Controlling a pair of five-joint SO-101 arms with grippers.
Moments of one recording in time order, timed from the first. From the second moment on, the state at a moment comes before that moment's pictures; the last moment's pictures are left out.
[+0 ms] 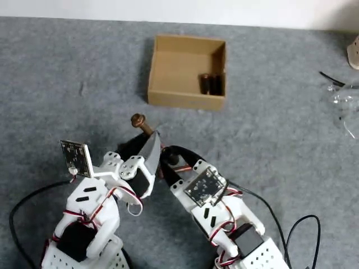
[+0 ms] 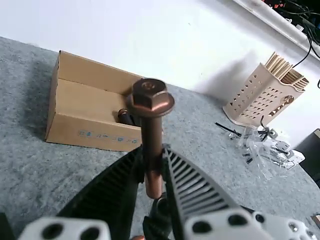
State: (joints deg) left arm 23.9 -103.7 79.5 40.9 34.1; right arm -40.9 -104.6 95.7 25.5 17.9
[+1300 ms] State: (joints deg) left arm 27.1 -104.3 84.3 41.1 34.1; right arm -40.0 -104.6 95.7 25.5 18.3
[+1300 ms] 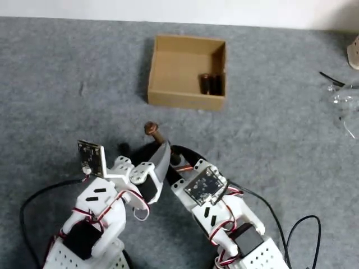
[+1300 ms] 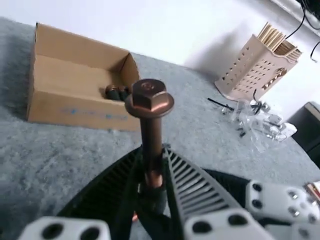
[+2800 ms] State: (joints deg) left arm 10.0 -104.4 86.5 41.0 42.3; right arm -39.6 -104.5 95.7 25.4 18.4
